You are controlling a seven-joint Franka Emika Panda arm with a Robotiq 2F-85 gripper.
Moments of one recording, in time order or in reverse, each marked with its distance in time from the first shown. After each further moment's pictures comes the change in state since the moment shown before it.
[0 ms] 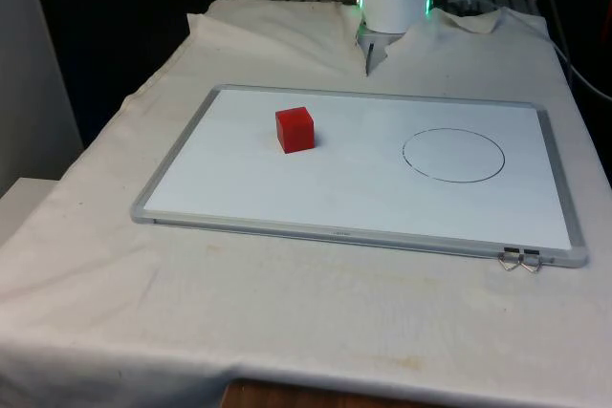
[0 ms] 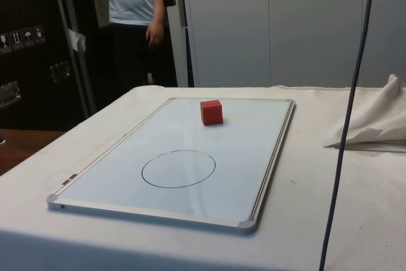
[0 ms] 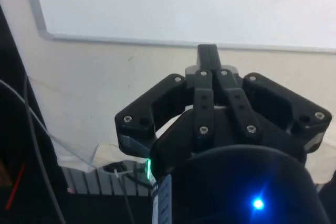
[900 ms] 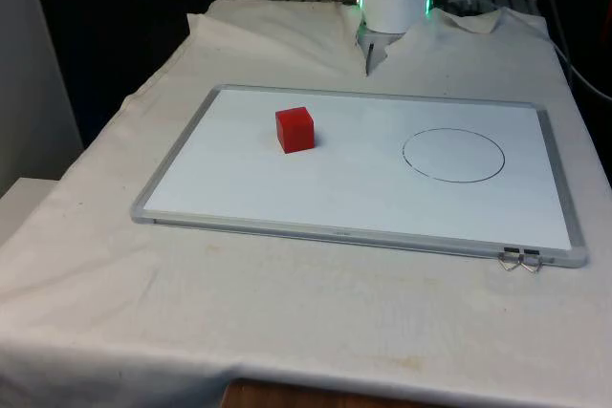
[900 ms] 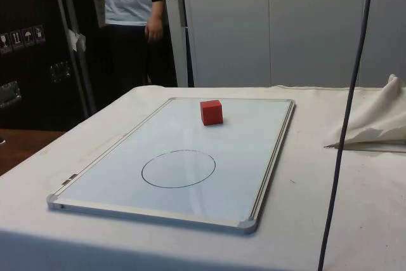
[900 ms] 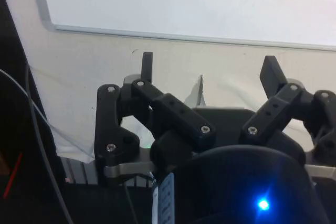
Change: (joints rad) arm 0.008 0.011 0.016 0.021 0.000 -0.030 0.047
